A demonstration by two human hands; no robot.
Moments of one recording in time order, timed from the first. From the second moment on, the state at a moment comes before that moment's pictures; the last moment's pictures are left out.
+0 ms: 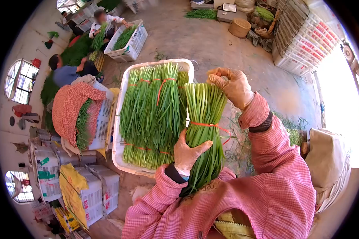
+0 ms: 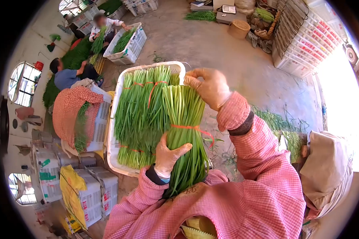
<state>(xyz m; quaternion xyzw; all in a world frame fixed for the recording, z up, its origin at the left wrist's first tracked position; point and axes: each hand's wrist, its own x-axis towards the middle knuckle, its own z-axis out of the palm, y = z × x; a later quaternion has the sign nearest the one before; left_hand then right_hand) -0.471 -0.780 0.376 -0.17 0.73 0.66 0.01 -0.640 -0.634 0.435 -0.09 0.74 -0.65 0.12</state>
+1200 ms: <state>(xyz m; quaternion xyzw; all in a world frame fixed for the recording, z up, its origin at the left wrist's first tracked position) -0.566 -0.821 0.319 0.10 0.54 0.60 0.59 -0.529 -0.608 0.322 0.06 0.36 -0.90 0.23</state>
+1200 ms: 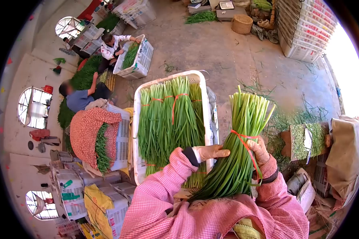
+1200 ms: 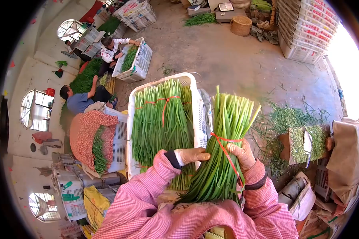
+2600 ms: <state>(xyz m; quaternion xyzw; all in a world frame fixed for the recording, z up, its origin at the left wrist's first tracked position) -0.665 -0.913 0.184 0.13 0.94 0.32 -0.04 -0.757 -0.811 0.176 0.16 0.79 -0.59 0.05</state>
